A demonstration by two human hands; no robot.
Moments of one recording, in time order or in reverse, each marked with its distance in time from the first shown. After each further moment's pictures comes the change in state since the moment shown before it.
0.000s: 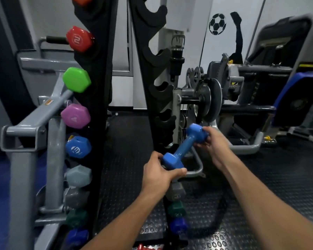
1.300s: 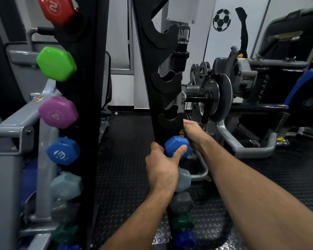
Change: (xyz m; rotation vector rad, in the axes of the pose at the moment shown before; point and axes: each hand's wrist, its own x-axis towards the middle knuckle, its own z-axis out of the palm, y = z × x) left_hand 0.064 0.001 0.026 0.037 0.257 -0.032; right_hand 0.118 0.055 0.073 -0.302 -0.353 -0.036
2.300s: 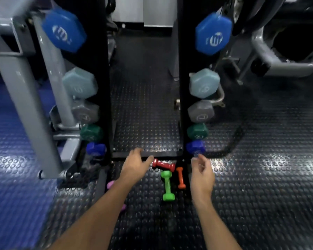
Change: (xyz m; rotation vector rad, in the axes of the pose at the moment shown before) left_hand -0.106 -0.307 -0.085 0.580 -0.459 -0.305; right_hand -0.315 0.269 0.104 -0.057 0.580 0.337
